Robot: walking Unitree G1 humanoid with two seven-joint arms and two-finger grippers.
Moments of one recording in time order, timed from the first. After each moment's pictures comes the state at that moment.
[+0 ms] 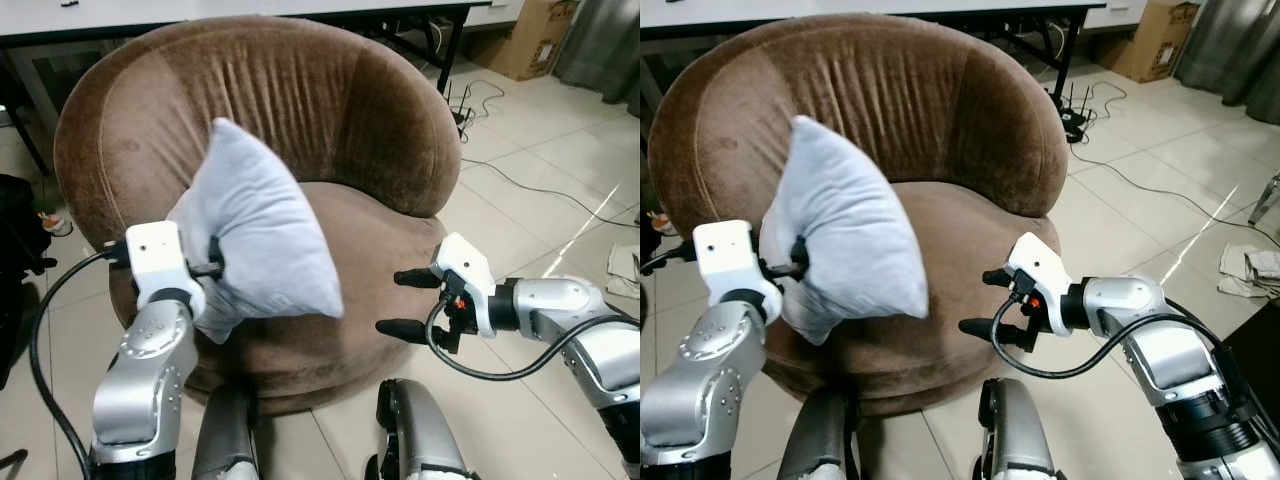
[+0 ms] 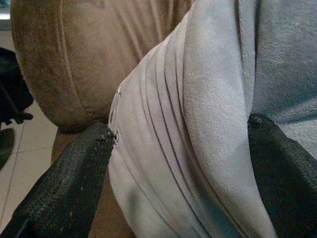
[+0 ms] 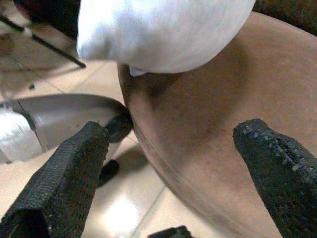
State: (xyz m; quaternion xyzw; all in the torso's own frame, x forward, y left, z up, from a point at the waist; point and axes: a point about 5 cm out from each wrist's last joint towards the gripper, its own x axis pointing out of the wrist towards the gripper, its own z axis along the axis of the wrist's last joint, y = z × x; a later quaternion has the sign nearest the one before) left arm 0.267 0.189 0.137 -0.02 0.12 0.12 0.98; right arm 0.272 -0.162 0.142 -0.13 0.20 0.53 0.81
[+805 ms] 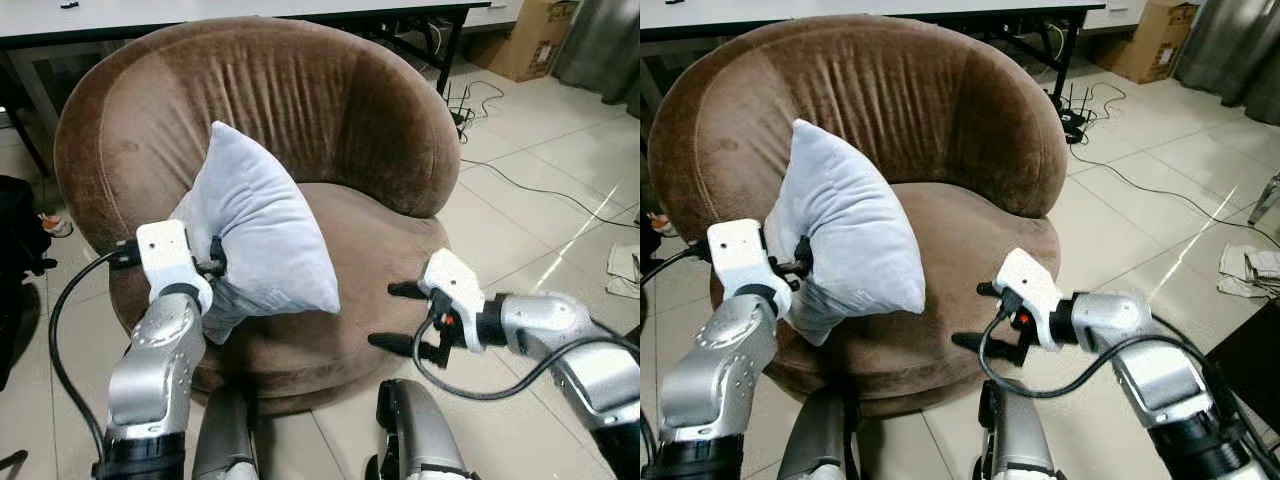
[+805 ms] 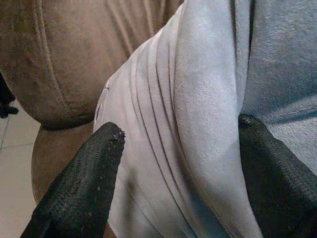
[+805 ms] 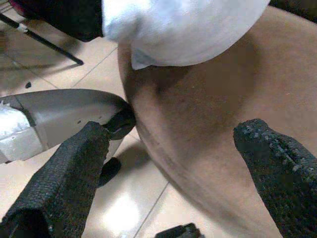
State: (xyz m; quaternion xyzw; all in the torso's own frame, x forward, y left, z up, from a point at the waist) left arm 0.284 0.183 0.128 -0.04 0.13 0.11 0.98; right arm 0.259 -0.154 0.128 -0.12 0.21 0.52 0.82
